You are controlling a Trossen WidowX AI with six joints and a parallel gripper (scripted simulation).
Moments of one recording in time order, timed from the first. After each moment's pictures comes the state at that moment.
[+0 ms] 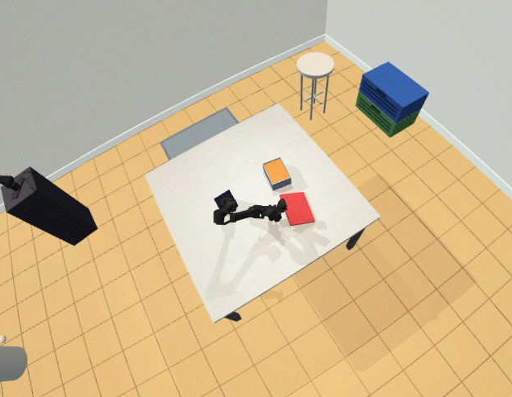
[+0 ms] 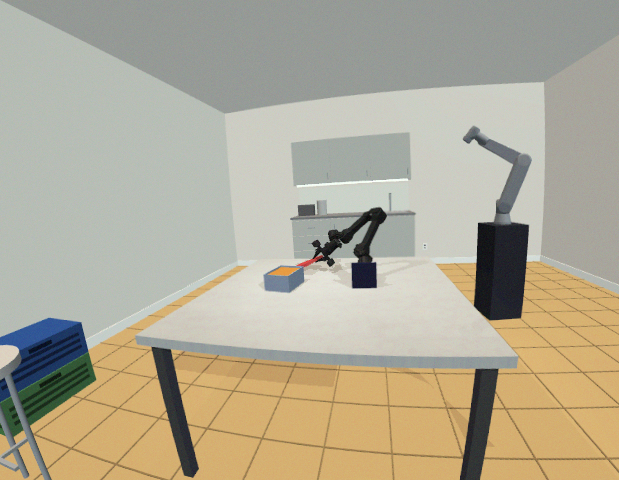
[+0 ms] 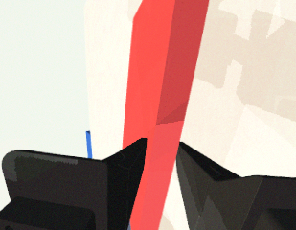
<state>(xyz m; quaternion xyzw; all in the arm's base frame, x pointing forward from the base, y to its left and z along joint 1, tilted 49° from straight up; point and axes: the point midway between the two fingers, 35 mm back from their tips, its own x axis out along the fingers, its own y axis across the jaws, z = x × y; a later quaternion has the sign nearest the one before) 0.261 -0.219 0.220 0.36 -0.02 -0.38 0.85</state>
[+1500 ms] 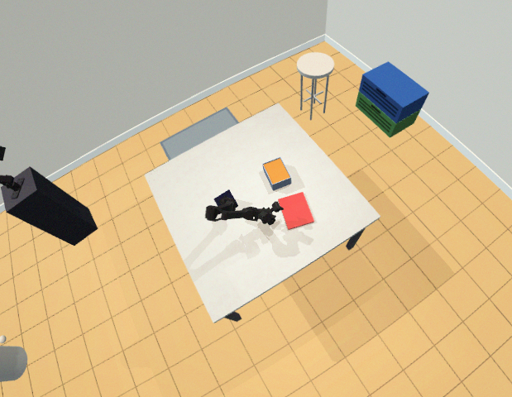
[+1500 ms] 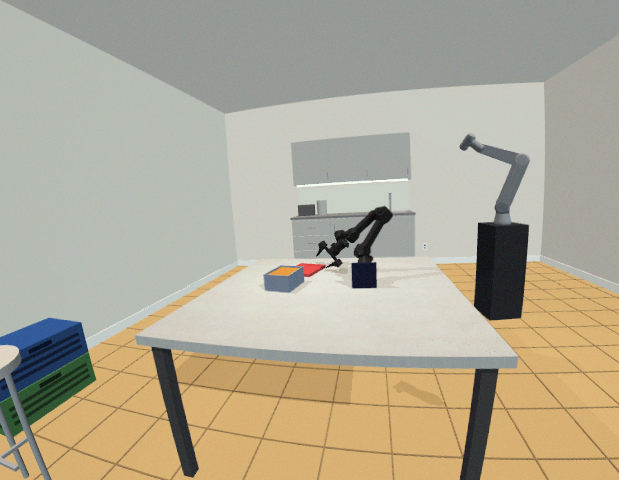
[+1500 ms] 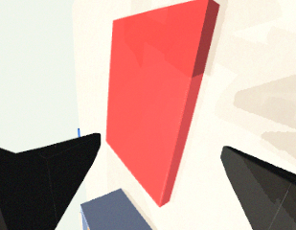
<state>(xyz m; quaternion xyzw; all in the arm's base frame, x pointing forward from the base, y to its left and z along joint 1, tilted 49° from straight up) 0.216 -0.211 0.211 0.36 -0.01 -0.40 0.84</state>
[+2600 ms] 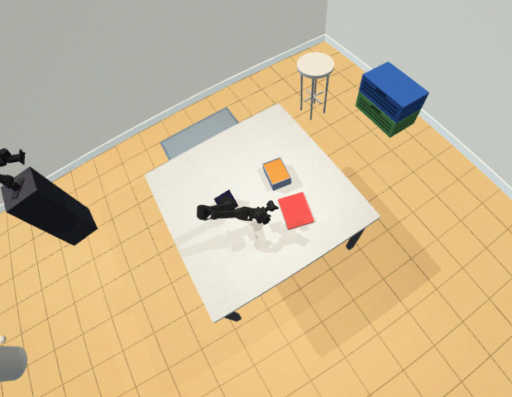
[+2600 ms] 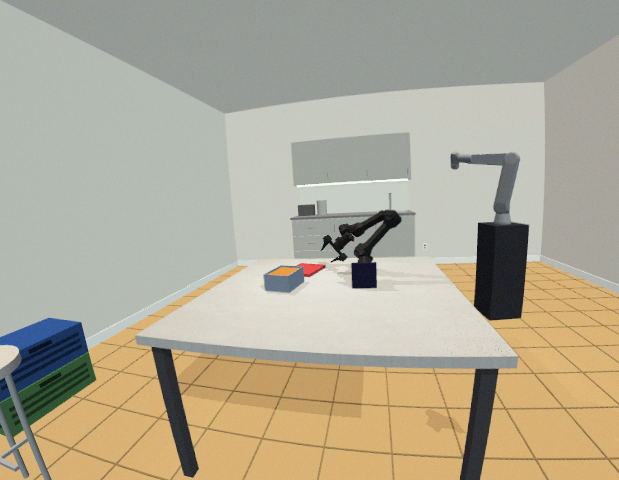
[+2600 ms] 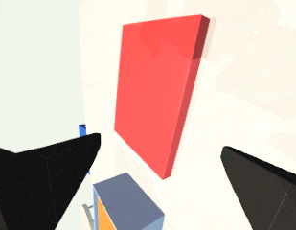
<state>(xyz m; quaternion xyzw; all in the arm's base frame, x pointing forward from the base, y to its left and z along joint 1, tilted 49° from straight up) 0.188 -0.174 0.227 0.36 0.00 -0.40 0.84</state>
